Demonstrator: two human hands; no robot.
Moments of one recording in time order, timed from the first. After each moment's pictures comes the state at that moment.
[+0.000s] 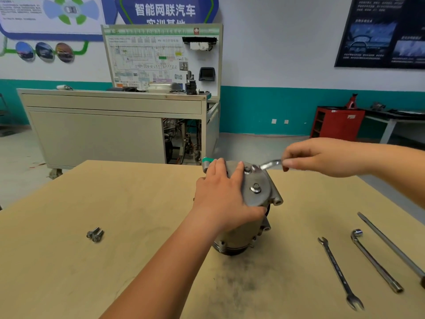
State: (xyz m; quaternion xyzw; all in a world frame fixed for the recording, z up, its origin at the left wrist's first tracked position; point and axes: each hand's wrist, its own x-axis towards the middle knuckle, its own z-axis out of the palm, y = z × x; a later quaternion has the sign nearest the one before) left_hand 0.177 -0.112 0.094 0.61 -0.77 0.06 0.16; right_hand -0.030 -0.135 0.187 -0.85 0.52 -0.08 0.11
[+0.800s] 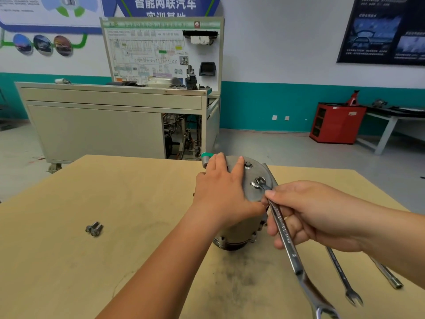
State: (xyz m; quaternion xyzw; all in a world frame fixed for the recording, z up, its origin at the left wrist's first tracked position) left_hand 0.173 -0.104 0.099 0.63 -0.76 0.06 0.15; right_hand 0.022 -0.052 0.143 -0.60 0.49 -0.26 0.58
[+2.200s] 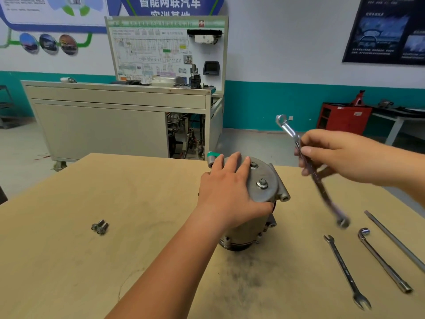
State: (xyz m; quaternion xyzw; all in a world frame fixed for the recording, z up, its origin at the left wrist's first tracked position) left_hand 0.179 -0.108 0.093 0.60 -0.77 0.06 0.21; right_hand -0.025 -0.117 0.179 -0.79 0.52 -0.26 0.21
